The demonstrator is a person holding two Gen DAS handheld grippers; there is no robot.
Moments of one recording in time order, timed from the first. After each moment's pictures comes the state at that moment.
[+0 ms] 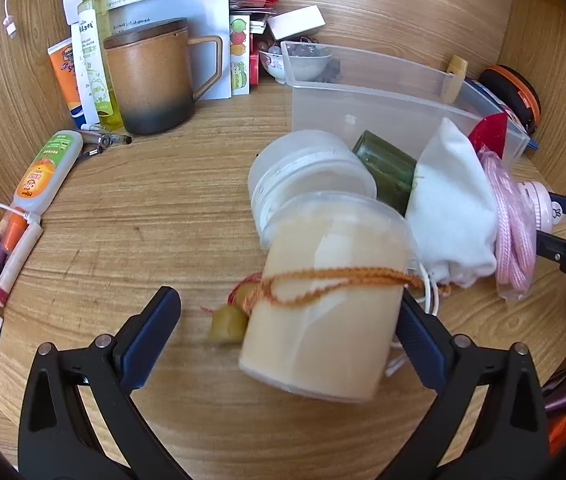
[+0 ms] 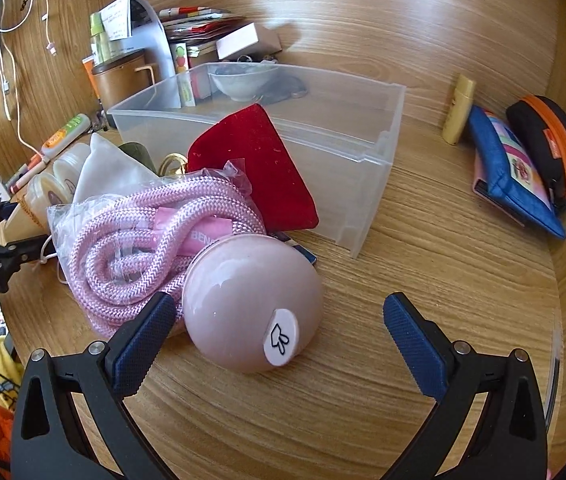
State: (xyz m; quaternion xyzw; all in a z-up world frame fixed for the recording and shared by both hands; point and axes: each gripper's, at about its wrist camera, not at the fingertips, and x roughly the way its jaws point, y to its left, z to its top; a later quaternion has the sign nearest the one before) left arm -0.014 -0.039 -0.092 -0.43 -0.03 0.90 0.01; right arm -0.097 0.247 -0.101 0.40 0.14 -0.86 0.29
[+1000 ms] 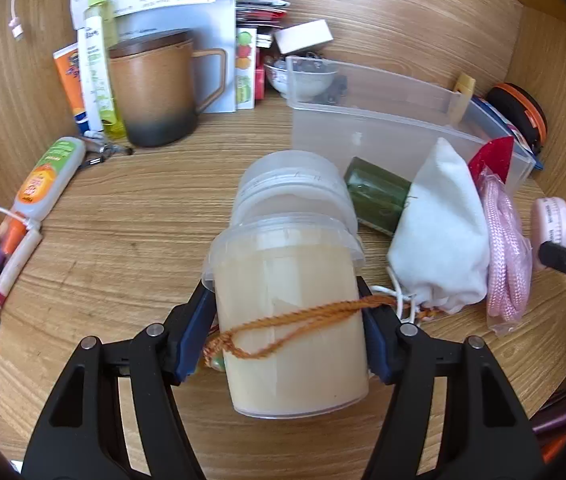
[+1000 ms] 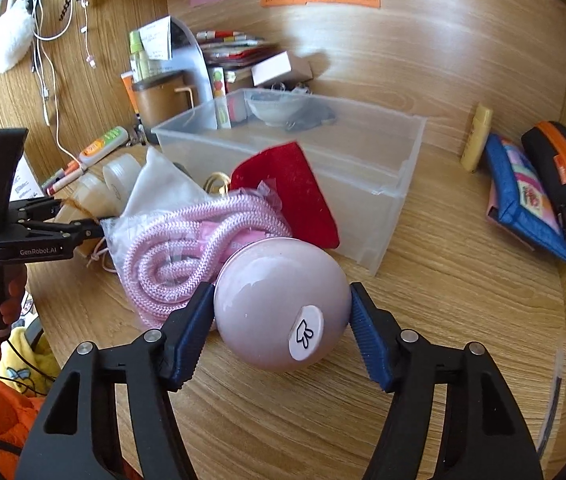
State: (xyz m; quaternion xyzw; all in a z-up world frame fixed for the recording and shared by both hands) left arm -0.017 -0.039 -0.087 -0.41 -0.05 0.91 -0.02; right arm -0.082 0.254 -0.082 0.36 0.13 -0.86 0.34
